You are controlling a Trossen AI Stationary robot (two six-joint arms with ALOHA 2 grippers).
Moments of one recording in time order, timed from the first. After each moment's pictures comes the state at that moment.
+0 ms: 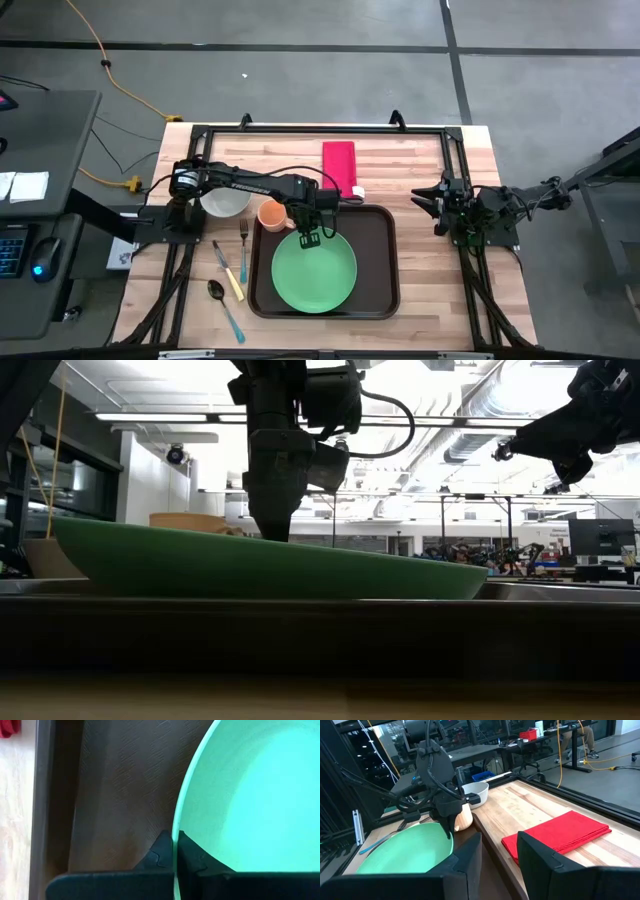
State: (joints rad) left arm 0.02 1.97 1.50 -0.92 0.12 -0.21; right arm 0.28 0.01 0.20 -0.29 0.52 0.33
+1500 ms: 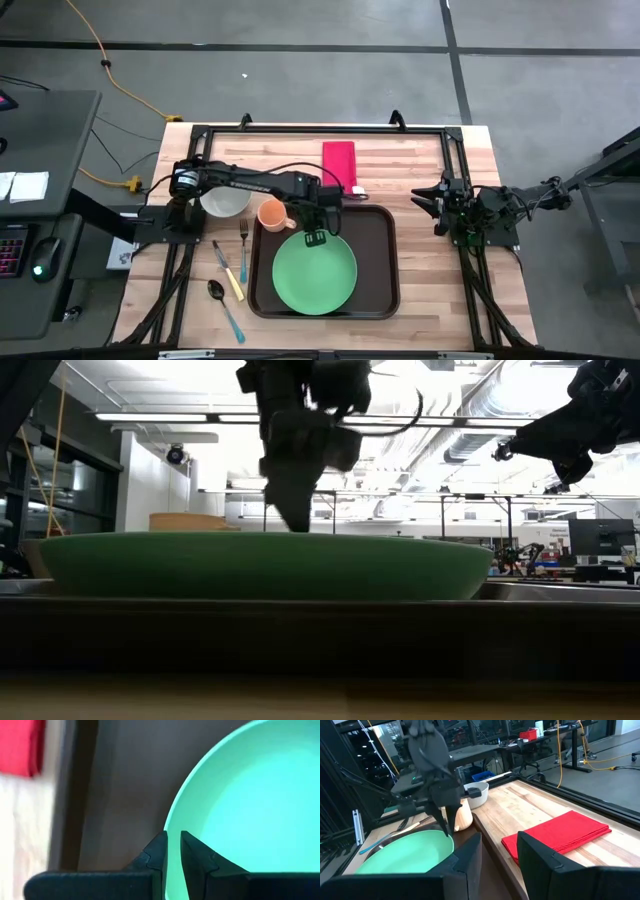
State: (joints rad) left arm 0.02 1.97 1.59 -0.92 0.12 -0.20; right arm 0.28 0.01 0.20 -0.29 0.52 0.33
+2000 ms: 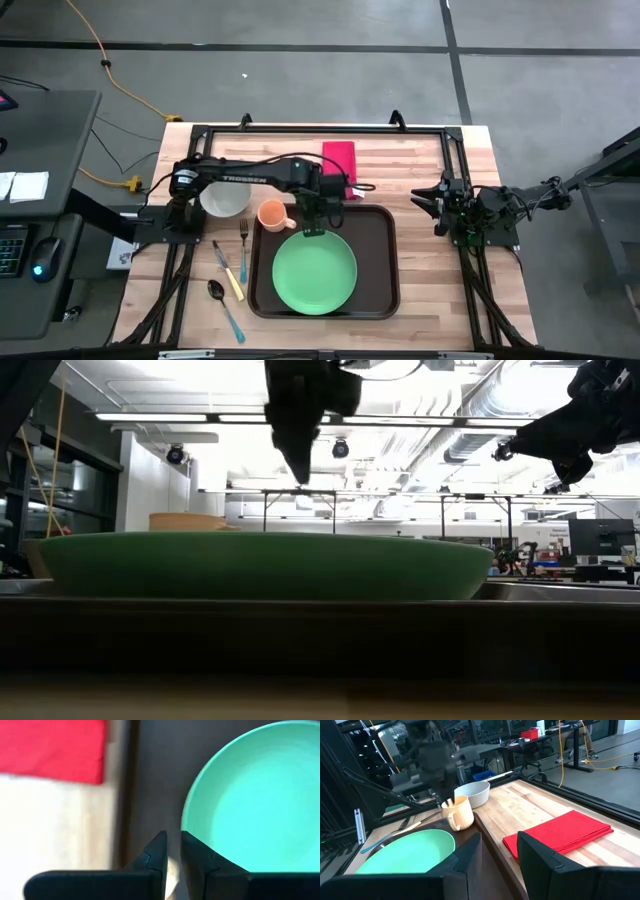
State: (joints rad) left arm 0.01 1.97 1.88 -1.26 -0.04 -0.10; right arm 0.28 0.01 0.20 -0.29 0.52 0.33
